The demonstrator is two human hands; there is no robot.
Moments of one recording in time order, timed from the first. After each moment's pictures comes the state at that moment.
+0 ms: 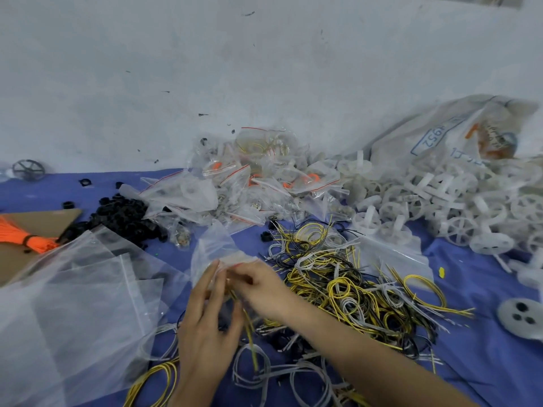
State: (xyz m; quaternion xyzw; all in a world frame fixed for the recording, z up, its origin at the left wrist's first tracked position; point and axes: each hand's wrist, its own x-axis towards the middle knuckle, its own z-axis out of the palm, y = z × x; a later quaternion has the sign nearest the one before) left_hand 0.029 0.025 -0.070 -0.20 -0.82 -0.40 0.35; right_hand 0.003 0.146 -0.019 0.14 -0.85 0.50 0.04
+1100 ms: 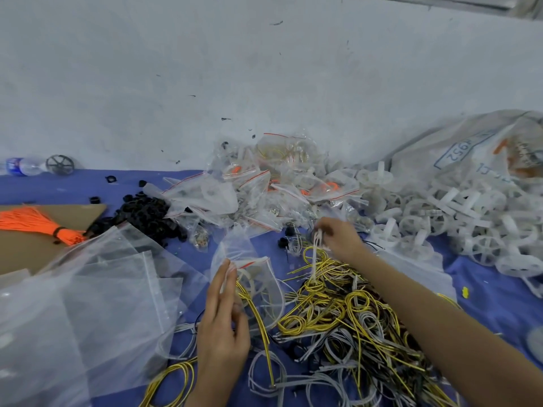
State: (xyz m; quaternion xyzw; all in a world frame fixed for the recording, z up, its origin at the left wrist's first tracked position) left_hand 0.021 0.022 -0.085 -0.20 -0.79 -0.49 0.31; right_hand -0.083 0.276 -0.006 -0.01 -0.95 0.28 0.14
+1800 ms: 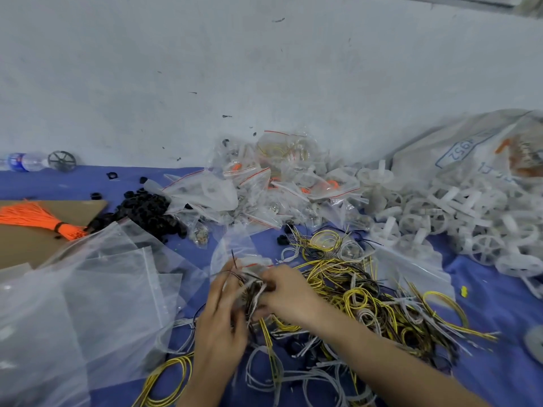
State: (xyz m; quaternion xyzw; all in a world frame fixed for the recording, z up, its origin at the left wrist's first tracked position) left_hand 0.023 0.017 -0.076 -0.22 -0.82 -0.43 0.30; right_hand 0.010 0.154 -0.006 0.08 -0.90 0.43 -0.07
